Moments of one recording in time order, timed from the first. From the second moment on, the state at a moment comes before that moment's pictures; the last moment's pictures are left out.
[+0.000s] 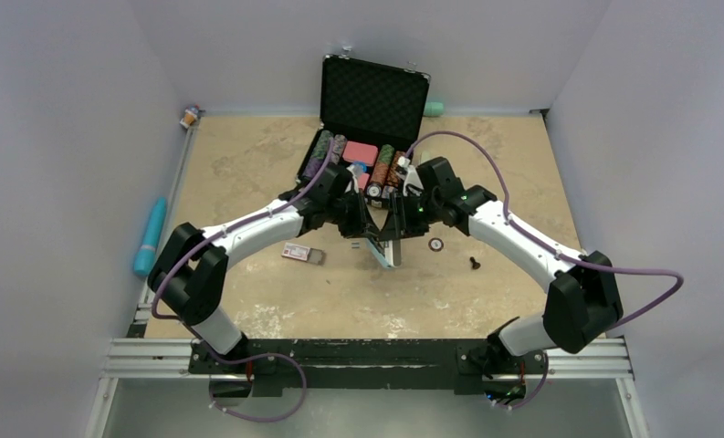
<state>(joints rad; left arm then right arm) -0.67 1.63 1.11 -0.27 0.35 -0.88 0.56 1.44 1.09 -0.54 -0.42 0.44</state>
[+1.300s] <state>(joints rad) -0.69 1.06 1.08 -0.77 0.03 -0.85 0.53 1.52 1.24 -0.62 -0.41 0.38</state>
